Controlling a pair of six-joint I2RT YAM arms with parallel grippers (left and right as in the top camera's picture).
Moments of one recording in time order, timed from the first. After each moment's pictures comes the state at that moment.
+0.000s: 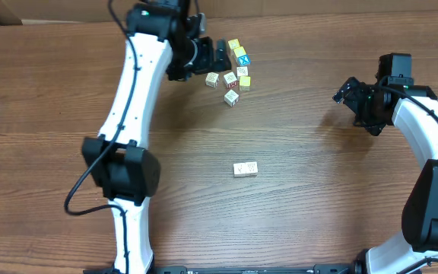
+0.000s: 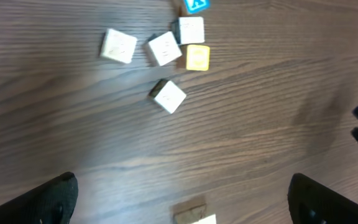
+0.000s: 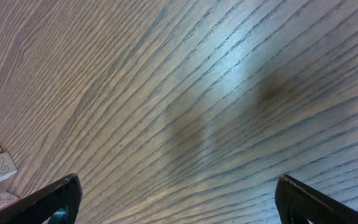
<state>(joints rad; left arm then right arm) -0.25 2.23 2.33 -1.35 0.32 -0.29 -0.11 1.80 1.24 -0.63 -0.18 0.62</state>
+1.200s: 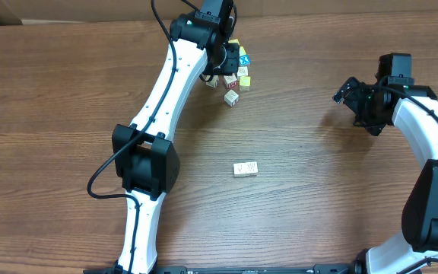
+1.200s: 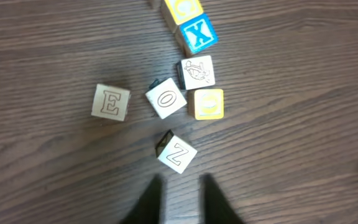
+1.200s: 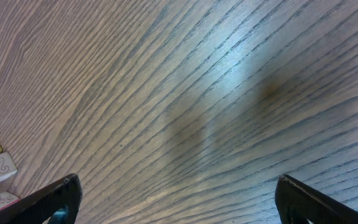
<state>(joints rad) -0.36 2.33 2.33 -1.18 0.08 -0.29 -0.11 1.80 1.24 -0.63 -0.18 0.62</state>
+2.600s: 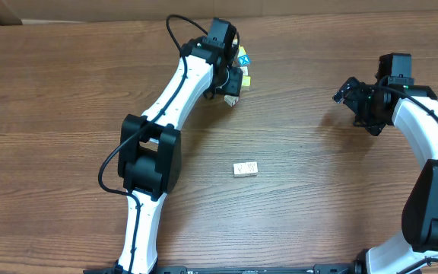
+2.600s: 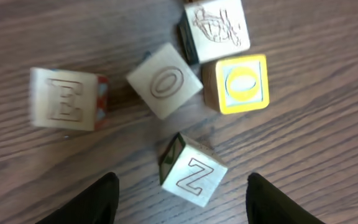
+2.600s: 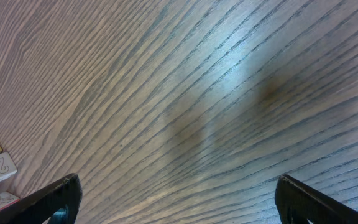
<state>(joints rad) -0.37 2.33 2.00 -0.90 0.09 -0.17 -0.11 1.80 1.24 -0.63 -0.18 0.62</state>
